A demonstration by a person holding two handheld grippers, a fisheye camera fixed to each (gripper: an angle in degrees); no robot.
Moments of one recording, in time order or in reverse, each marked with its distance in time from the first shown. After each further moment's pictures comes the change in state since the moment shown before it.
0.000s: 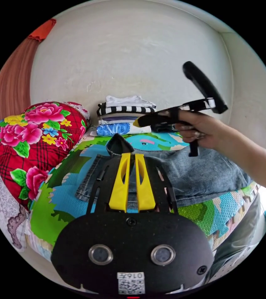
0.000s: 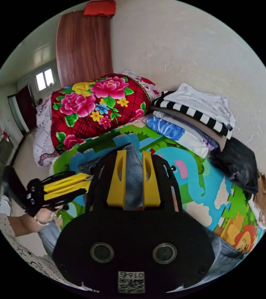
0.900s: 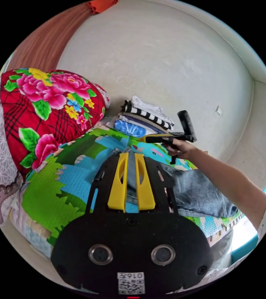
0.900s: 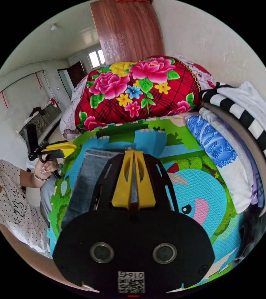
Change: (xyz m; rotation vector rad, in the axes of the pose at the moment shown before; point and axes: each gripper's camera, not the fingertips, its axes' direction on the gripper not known) left arm -0.115 0.062 -0.011 0.025 0.055 -0.380; right arm 0.148 -0.303 -0.032 -0.152 -0.448 -0.329
